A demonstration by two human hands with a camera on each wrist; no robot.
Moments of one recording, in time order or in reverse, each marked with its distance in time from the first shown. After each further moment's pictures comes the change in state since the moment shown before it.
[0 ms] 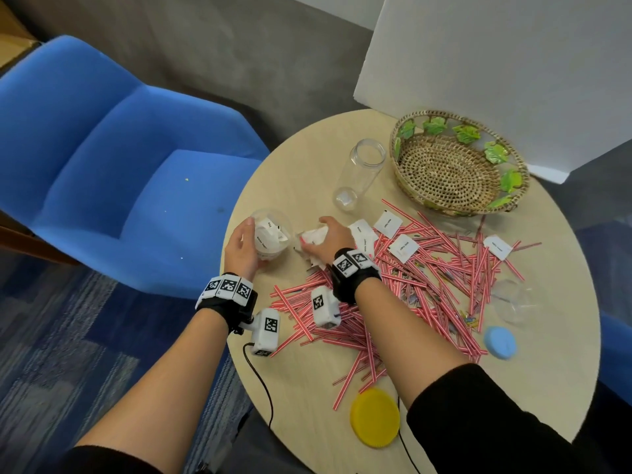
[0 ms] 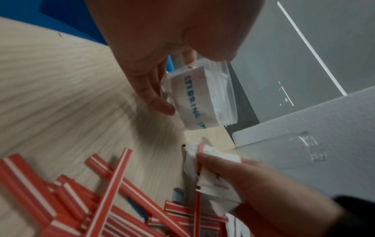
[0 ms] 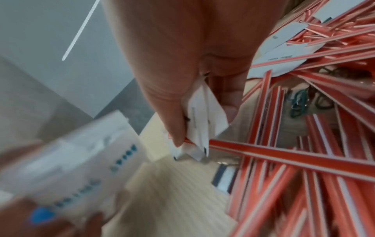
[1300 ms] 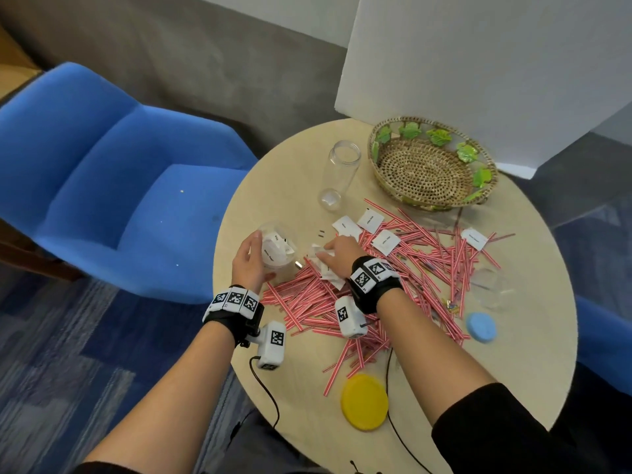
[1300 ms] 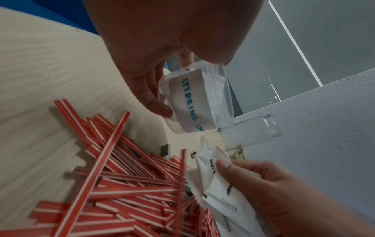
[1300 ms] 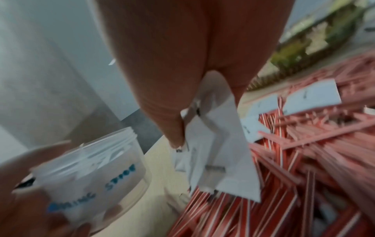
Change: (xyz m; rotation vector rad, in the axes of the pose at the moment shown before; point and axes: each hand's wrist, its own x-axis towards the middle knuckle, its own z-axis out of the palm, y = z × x) left_hand -0.062 0.002 0.013 -0.032 -0.080 -0.058; right_hand -0.048 0.031 -0.041 -0.083 -0.097 0.014
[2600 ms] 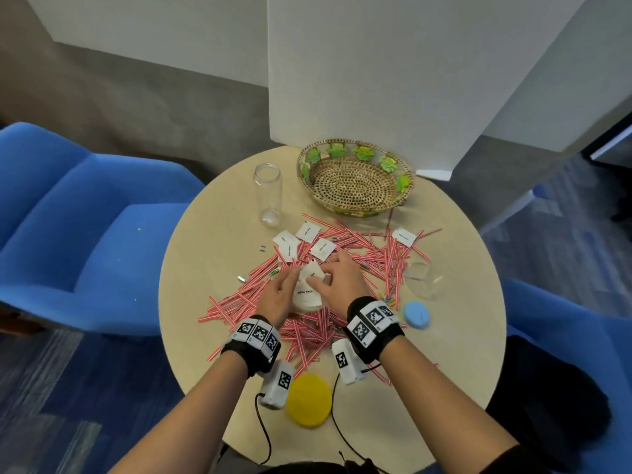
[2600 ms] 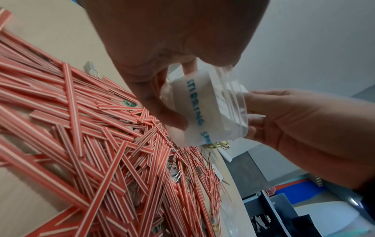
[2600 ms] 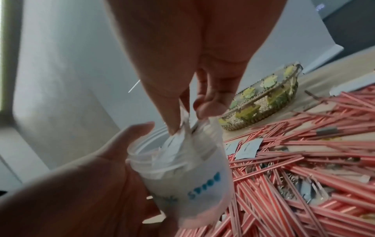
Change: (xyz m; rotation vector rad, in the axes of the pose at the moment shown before) left_hand -0.113 -0.029 0.114 0.319 -0.423 0.174; right_hand -0.121 0.085 -0.064 0.025 0.334 -0.161
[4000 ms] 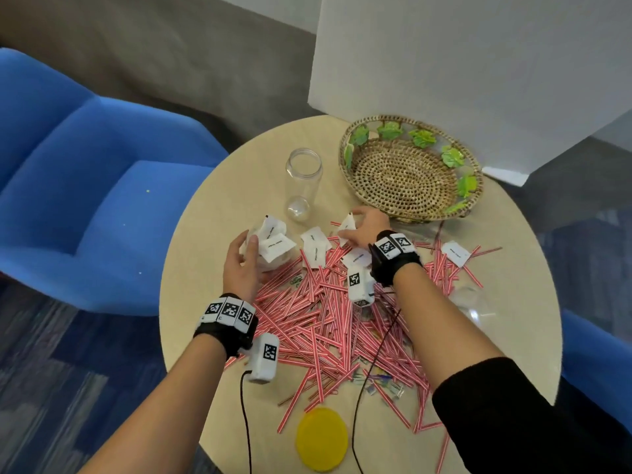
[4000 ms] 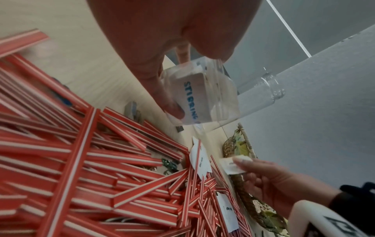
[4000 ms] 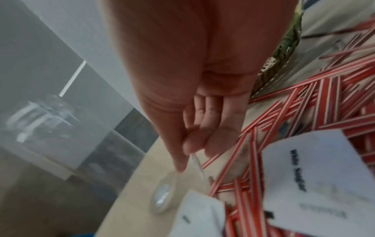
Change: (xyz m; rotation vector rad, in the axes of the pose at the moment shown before) left_hand 0.119 -0.035 -0.082 -0.291 0.466 -0.107; right_hand 0.222 0.044 0.037 0.021 -0.188 0.244
